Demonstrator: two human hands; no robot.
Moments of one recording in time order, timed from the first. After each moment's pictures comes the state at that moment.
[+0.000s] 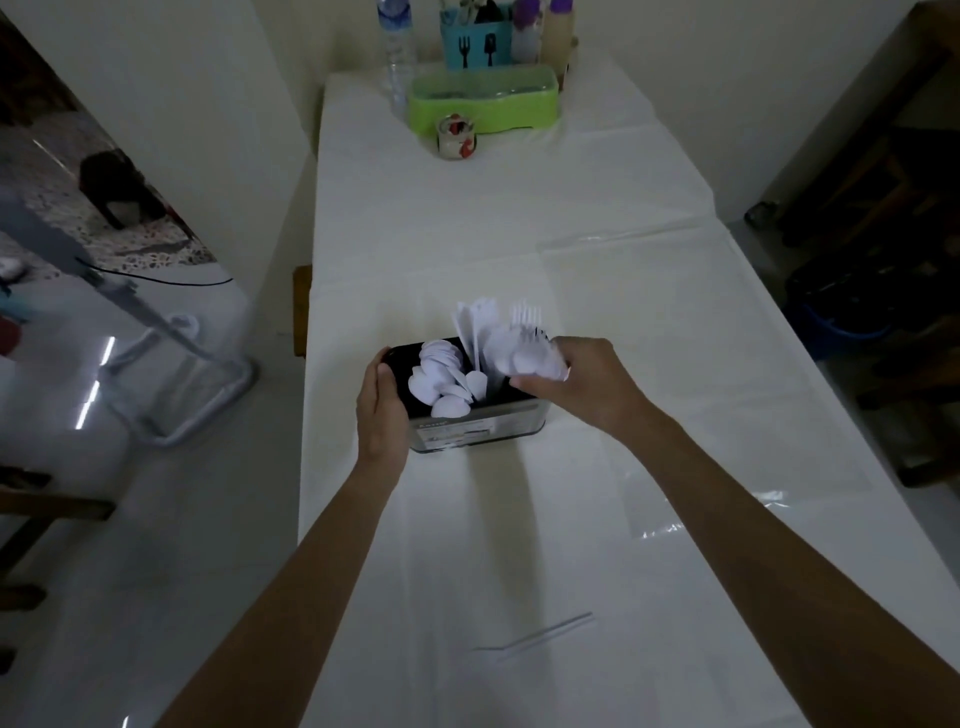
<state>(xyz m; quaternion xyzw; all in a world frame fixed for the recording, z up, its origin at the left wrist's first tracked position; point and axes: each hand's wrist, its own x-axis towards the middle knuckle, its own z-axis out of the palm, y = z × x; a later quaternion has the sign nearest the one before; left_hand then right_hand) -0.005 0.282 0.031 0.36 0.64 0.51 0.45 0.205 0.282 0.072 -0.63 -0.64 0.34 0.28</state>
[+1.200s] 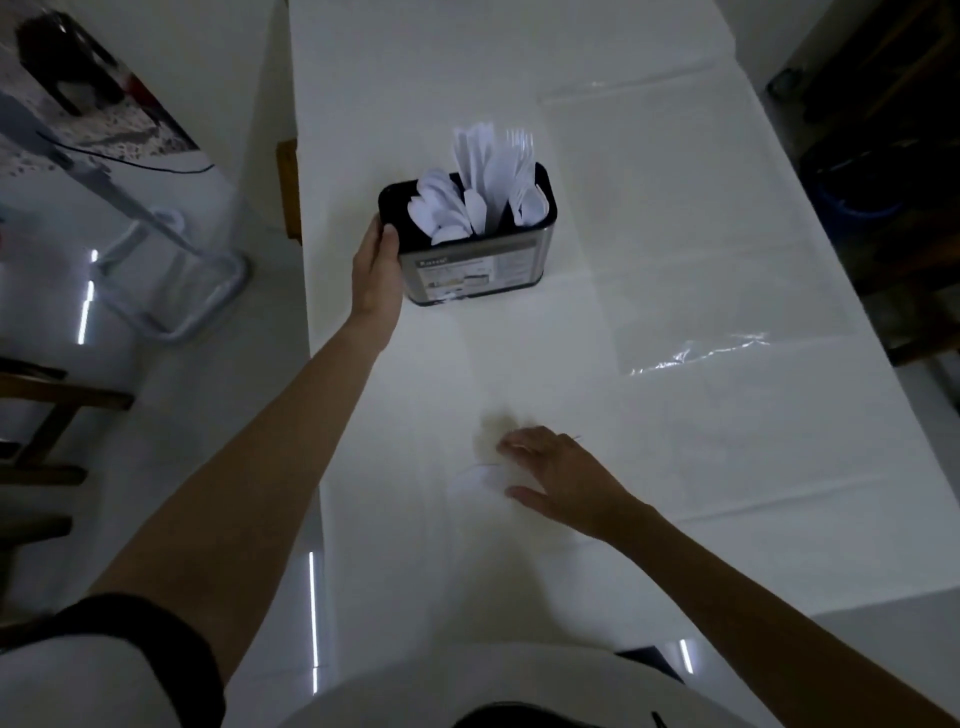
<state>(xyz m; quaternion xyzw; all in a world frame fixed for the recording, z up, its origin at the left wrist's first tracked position) -0.028 0.264 0.011 0.40 0.59 0.47 0.52 0.175 0.056 -0.024 -0.49 -0.82 0.29 0.04</state>
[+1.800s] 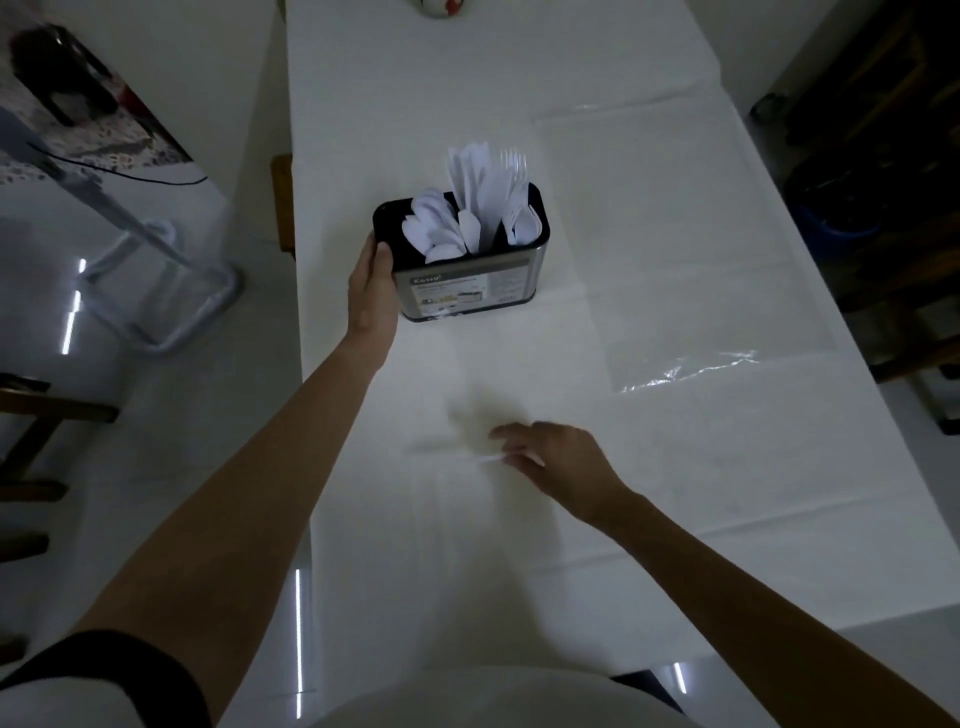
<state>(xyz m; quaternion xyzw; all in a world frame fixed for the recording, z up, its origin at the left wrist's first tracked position) -0.026 0.264 0.005 0.39 0.59 0.48 0.52 0.174 0.084 -0.009 -0.56 -0.77 0.28 0.14</state>
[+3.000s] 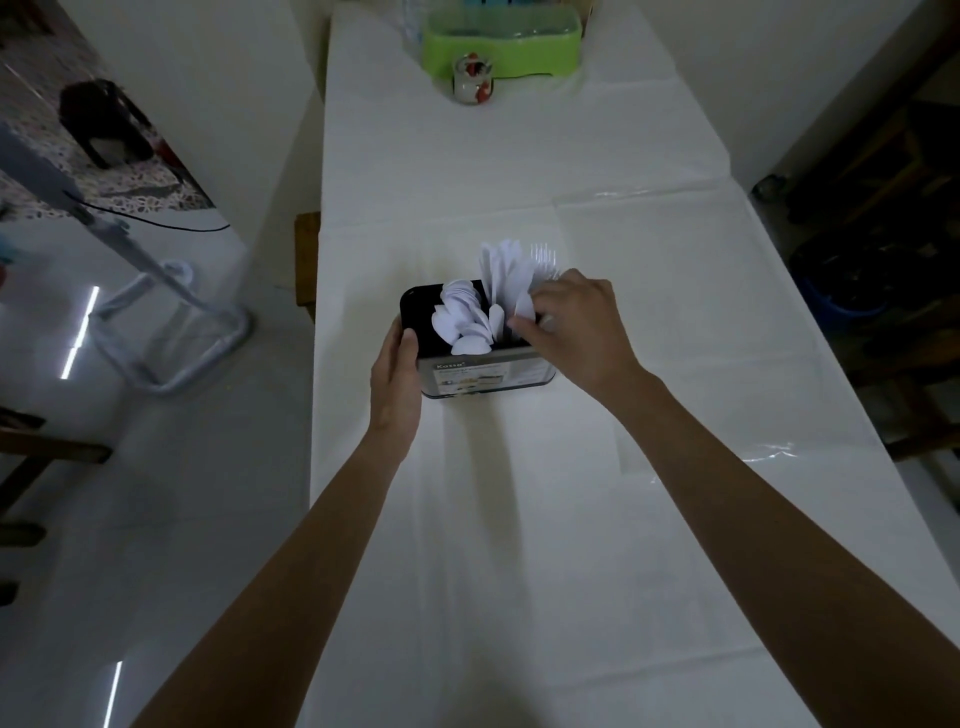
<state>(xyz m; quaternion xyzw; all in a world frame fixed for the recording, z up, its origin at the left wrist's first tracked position) -0.020 0.256 0.011 0.37 0.57 0.51 0.52 0.172 0.278 0.070 -0.60 -0.77 0.06 0.22</state>
